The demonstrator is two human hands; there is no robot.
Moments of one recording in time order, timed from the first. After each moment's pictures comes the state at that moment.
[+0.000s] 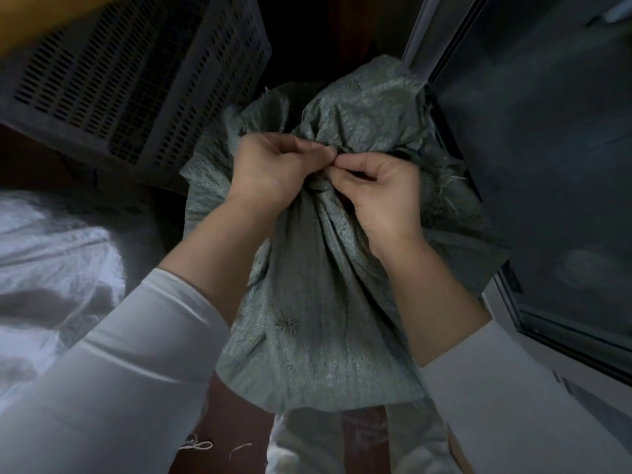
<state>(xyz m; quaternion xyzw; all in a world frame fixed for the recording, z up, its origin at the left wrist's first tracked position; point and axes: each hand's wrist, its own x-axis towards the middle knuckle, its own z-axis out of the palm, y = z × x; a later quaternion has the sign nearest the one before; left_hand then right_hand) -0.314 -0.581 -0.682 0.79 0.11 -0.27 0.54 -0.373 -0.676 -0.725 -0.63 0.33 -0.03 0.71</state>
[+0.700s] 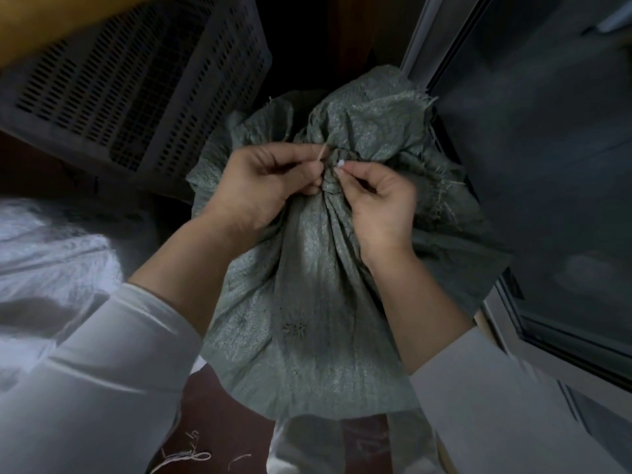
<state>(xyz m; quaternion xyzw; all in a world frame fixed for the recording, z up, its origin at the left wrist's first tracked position) -0.314 -0.562 -0.683 0.73 0.03 -0.30 0.61 -0.372 -0.666 -0.735 -0.63 0.37 -0.10 0.68</state>
